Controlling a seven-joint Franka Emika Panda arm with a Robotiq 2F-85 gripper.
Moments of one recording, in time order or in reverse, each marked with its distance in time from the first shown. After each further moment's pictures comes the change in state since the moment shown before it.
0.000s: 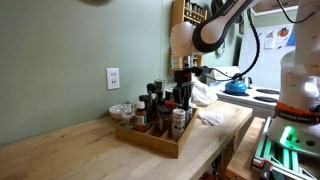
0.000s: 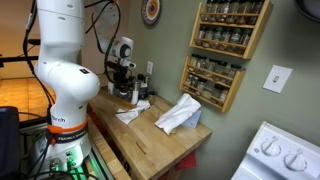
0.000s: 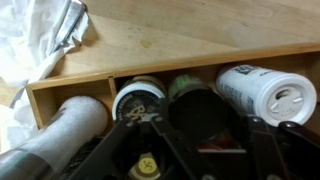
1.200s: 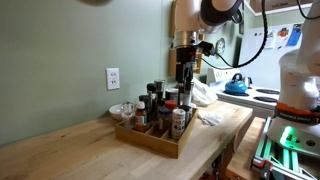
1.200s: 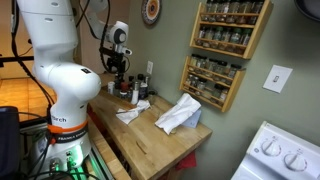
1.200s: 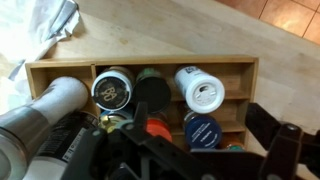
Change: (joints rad) arm 0.057 -0.186 0.016 0.033 0.103 -0.153 -0.107
